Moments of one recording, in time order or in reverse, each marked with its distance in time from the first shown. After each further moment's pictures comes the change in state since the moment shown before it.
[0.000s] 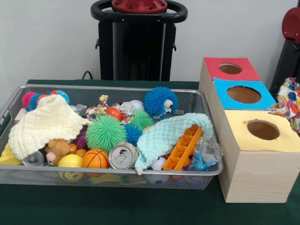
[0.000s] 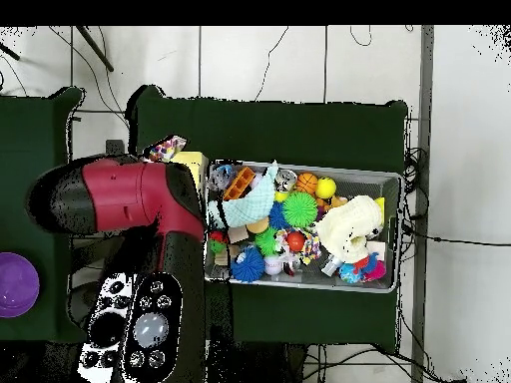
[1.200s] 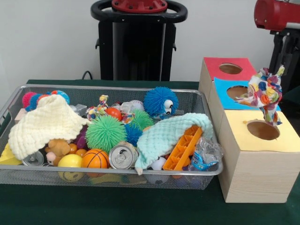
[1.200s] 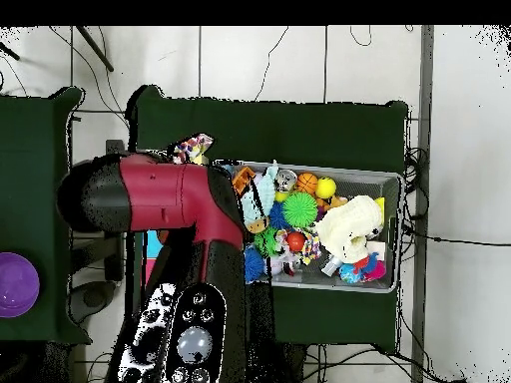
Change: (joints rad) arm -0.071 -0.061 0.000 0.054 0.000 0.000 0.000
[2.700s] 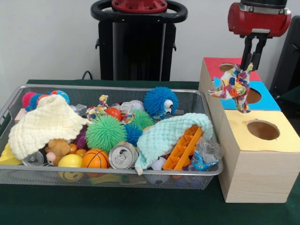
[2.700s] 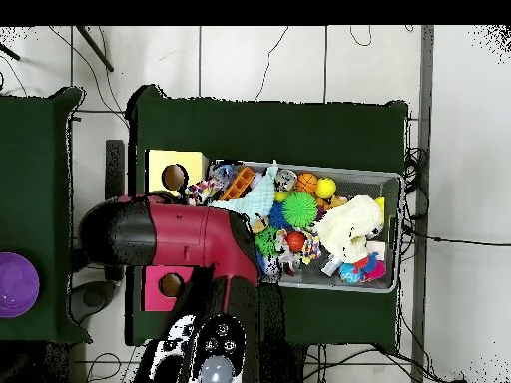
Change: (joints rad) arm -0.013 -0.056 0.003 0.225 0.060 -0.043 0.000
